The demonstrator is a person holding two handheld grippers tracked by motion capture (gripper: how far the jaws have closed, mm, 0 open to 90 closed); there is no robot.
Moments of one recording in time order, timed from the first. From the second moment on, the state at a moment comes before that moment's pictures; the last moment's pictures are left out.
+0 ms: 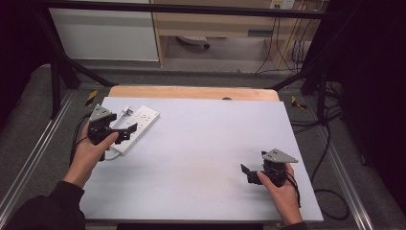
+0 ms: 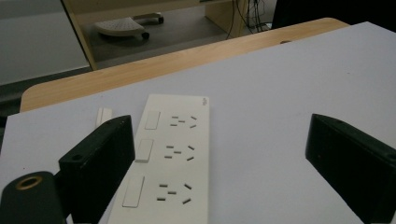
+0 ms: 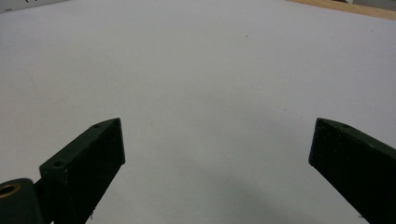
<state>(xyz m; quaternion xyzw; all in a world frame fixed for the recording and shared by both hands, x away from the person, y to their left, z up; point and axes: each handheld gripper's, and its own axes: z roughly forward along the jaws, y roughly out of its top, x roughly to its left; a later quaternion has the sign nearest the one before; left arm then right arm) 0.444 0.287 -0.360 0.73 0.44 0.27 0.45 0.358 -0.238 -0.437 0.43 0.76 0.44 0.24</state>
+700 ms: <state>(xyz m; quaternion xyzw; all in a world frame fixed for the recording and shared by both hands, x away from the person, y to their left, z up) 0.473 0.287 -0.361 0.72 0.46 0.27 0.45 0.359 -0.236 -0.438 0.43 0.76 0.44 0.23</state>
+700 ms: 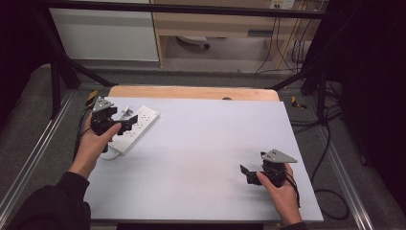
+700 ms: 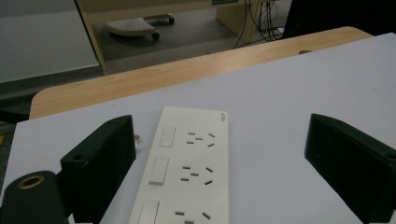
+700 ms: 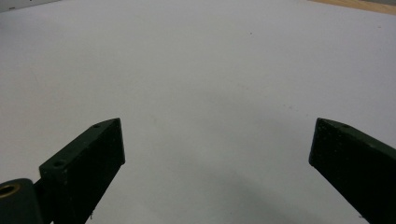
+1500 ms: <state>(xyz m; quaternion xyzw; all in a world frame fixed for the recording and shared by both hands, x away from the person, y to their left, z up) 0.498 0.284 -0.385 0.72 0.48 0.27 0.42 0.358 -0.237 -0.437 0.43 0.75 0.44 0.23</state>
